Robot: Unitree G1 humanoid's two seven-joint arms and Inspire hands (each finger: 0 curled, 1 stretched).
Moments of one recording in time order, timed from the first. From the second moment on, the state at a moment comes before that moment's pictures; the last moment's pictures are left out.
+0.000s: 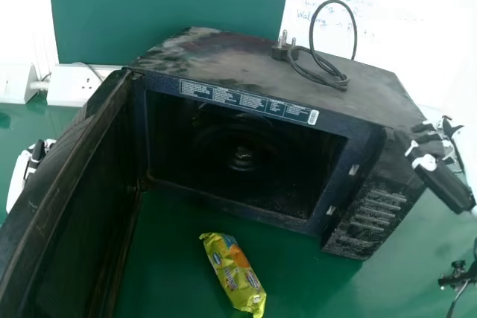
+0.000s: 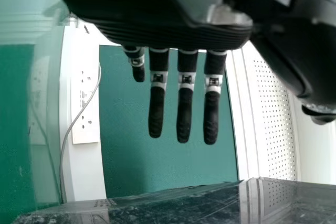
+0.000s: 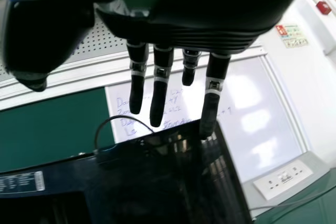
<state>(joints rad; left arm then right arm) -0.25 0.31 0.33 0.37 -0.22 -0.61 -0.21 -0.07 -0.86 -0.64 -0.96 -0.49 0.71 0.68</state>
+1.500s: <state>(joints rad) -0.25 0.31 0.33 0.37 -0.21 -0.61 -0.21 -0.01 -0.97 -0.58 -0.82 -0.03 0.30 0.83</state>
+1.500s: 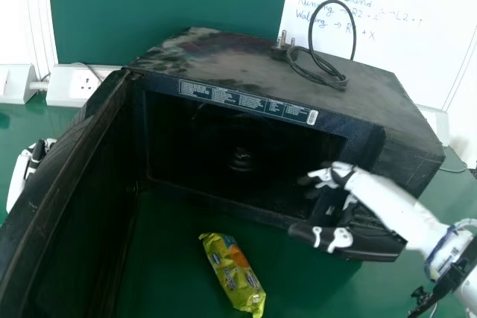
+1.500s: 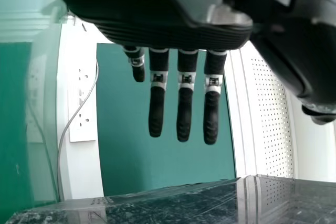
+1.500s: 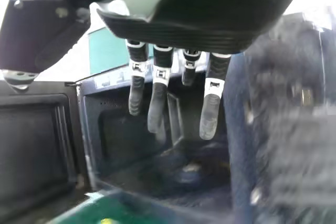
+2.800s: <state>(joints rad) -0.25 0.28 0.30 0.37 -0.17 -0.68 -0.20 -0.15 -1.14 0.10 -0.97 -0.48 0.73 0.91</state>
